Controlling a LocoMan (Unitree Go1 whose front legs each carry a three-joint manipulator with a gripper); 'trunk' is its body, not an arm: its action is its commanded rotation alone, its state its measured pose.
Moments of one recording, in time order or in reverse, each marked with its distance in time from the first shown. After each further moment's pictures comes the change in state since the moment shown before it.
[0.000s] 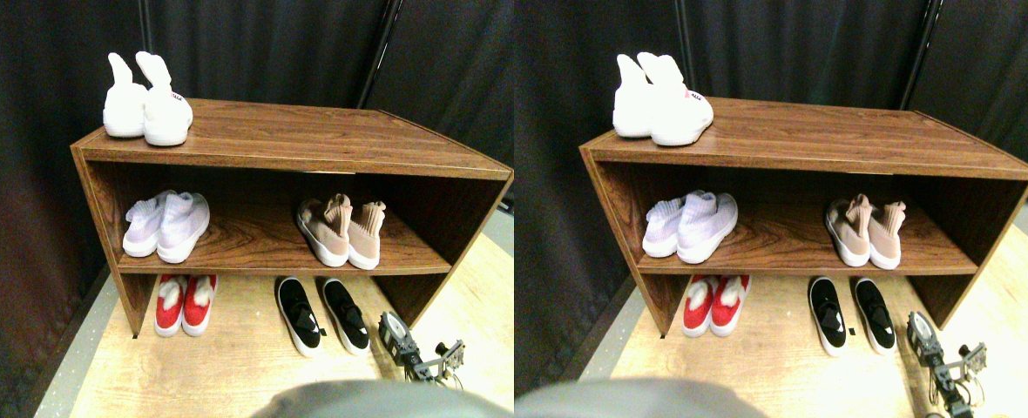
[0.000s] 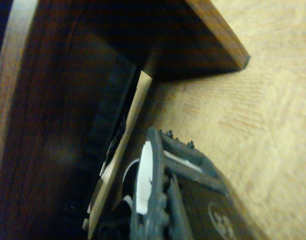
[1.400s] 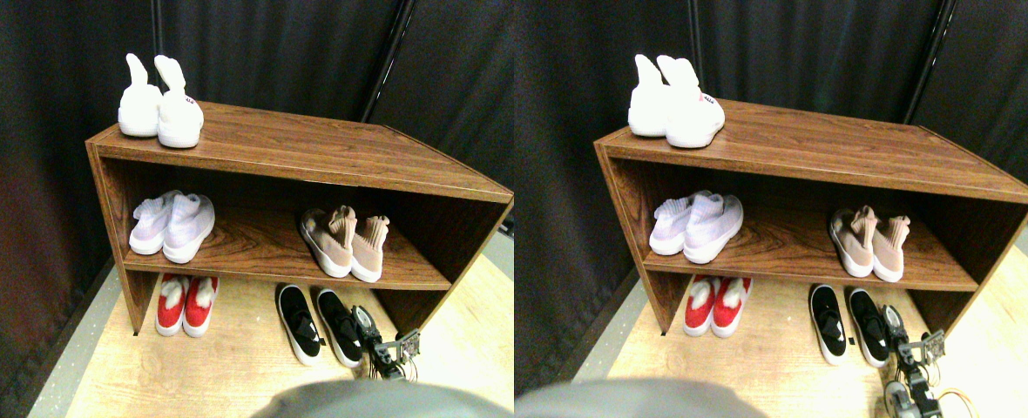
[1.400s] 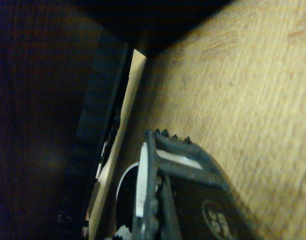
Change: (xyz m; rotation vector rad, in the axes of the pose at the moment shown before) right arm 0.032 -0.010 -0.047 -0.026 0.022 -0.108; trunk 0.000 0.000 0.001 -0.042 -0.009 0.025
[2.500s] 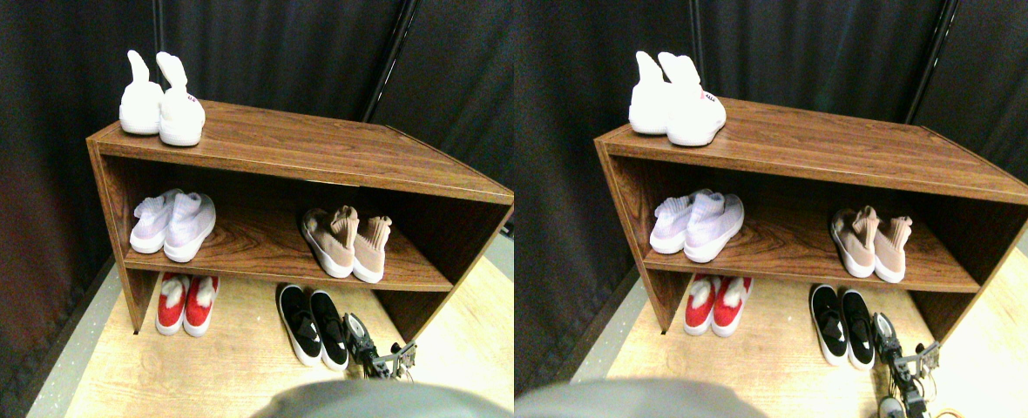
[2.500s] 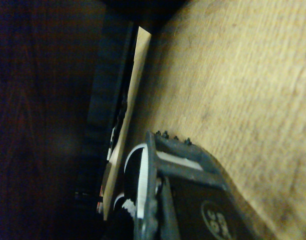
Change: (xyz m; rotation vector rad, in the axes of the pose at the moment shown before) right arm -0.020 -0.001 -0.020 0.022 0.099 0.020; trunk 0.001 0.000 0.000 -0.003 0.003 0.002
